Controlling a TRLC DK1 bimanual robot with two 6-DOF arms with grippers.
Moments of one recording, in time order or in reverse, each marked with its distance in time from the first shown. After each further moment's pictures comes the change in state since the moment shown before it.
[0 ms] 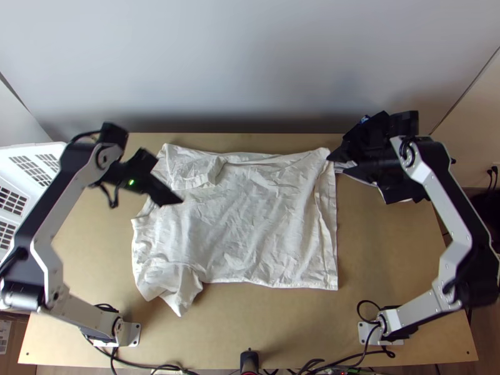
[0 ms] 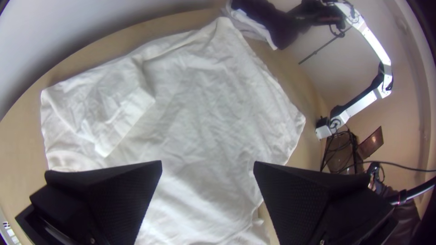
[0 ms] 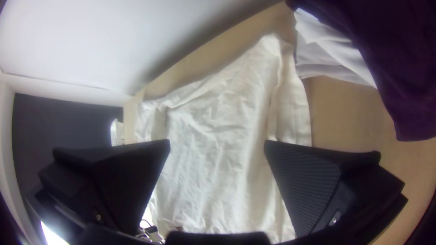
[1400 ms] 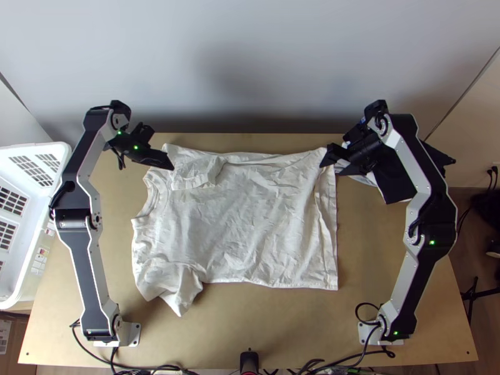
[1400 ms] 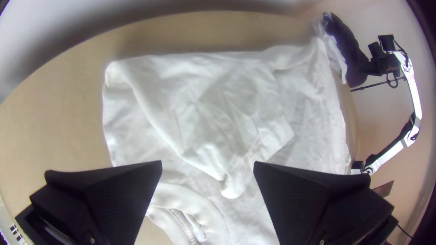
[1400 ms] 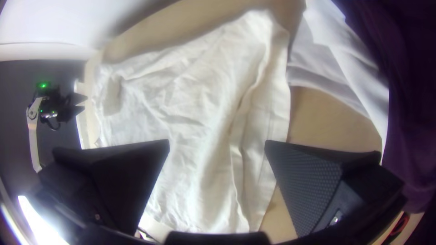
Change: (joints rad) left arm 0.139 0.658 0.679 -0.131 -0.146 -0.078; right arm 0.006 0.438 0.450 -0.380 0.081 -0.330
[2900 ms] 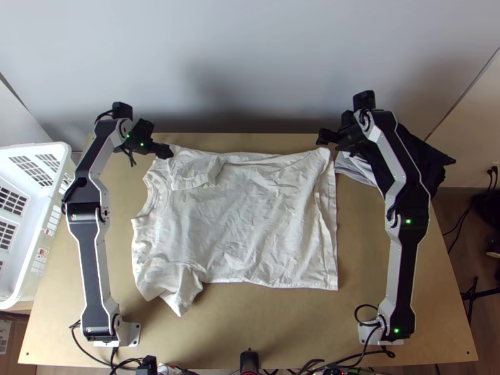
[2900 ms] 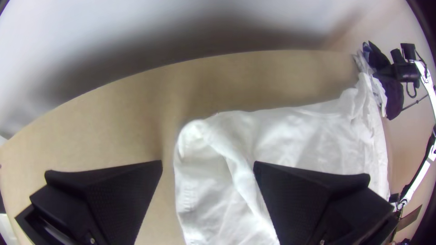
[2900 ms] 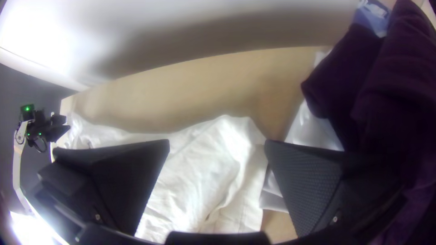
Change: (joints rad) left arm 0.023 0.177 0.062 0.408 -0.096 -0.103; right arm 0.016 0.280 0.292 0.261 0.173 0.036
